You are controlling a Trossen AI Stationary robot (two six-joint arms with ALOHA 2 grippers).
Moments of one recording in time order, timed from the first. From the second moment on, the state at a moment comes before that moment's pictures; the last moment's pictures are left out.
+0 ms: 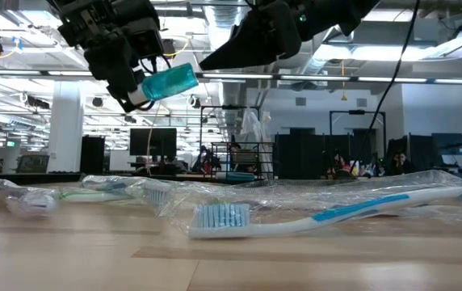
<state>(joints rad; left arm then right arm) 0.22 1.23 0.75 -0.45 0.53 0.01 0.11 1.71 1.09 0.15 0.05 -0.40</state>
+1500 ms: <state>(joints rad) 0.21 1.23 0.75 -0.30 0.64 -0.07 0.11 1.71 1.09 0.25 0.03 -0.48</state>
